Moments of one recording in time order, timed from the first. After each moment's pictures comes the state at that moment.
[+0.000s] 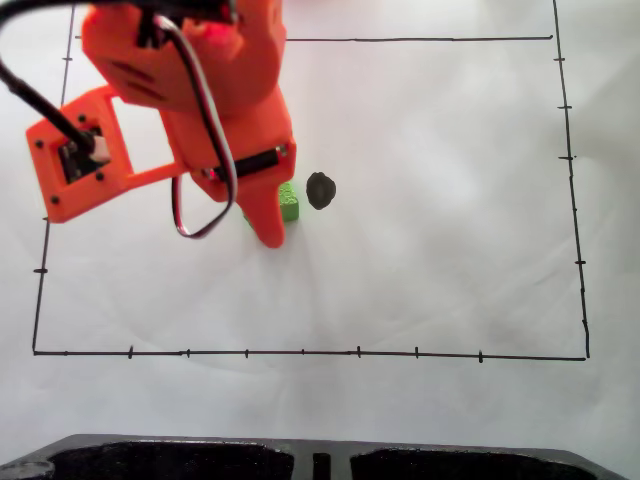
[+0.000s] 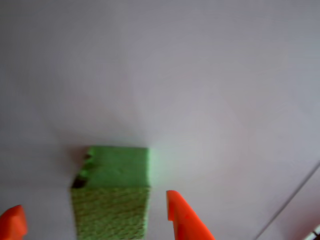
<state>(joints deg) 7.4 96.9 113.9 63.1 -16.3</state>
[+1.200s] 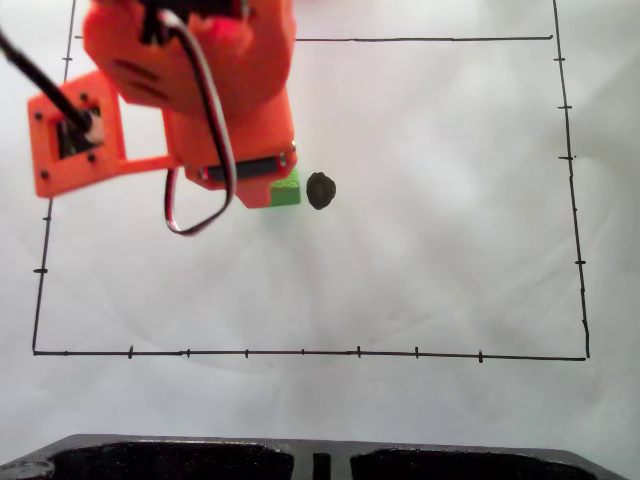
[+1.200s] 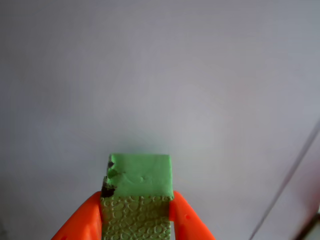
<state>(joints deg) 5.7 98.3 108.1 71.9 -1.5</state>
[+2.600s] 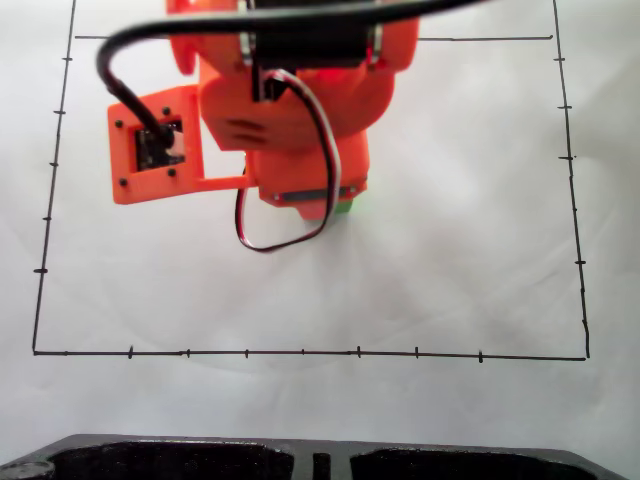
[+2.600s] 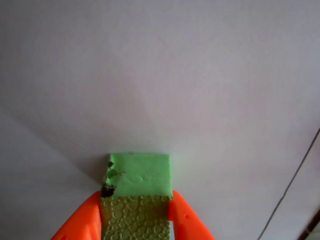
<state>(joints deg) -3.9 91.1 107.4 72.1 9.2</state>
